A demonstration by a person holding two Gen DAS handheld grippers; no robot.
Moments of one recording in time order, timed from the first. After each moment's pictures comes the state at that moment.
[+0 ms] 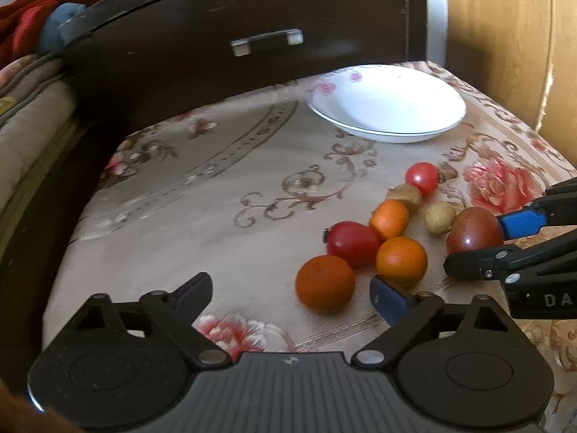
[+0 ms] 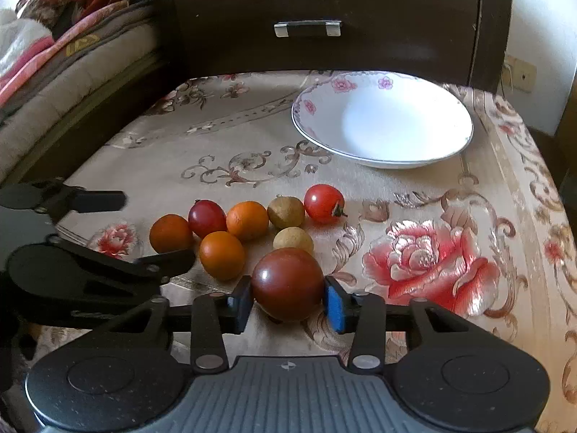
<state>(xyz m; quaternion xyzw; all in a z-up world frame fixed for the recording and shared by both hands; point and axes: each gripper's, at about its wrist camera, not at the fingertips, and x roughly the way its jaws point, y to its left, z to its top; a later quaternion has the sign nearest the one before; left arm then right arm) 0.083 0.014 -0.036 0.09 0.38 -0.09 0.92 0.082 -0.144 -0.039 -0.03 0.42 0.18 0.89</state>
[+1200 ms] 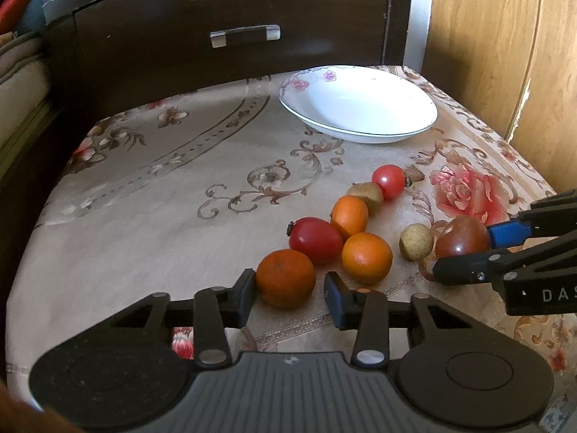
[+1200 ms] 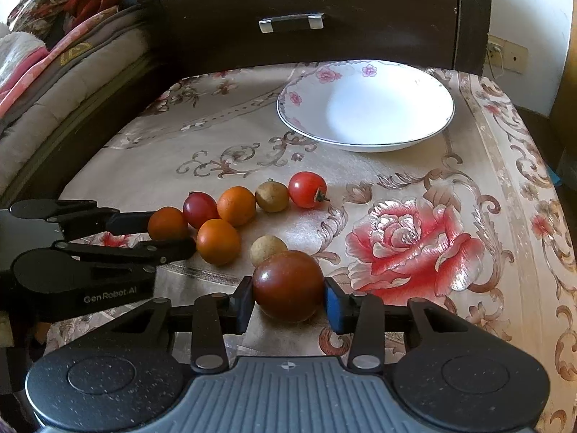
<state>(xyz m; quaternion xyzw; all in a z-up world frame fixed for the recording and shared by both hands) 0.080 0.017 -0.036 0.04 0.39 -0.13 0.91 0.074 -0.159 -0.034 -0.02 0.43 0.17 0.88</state>
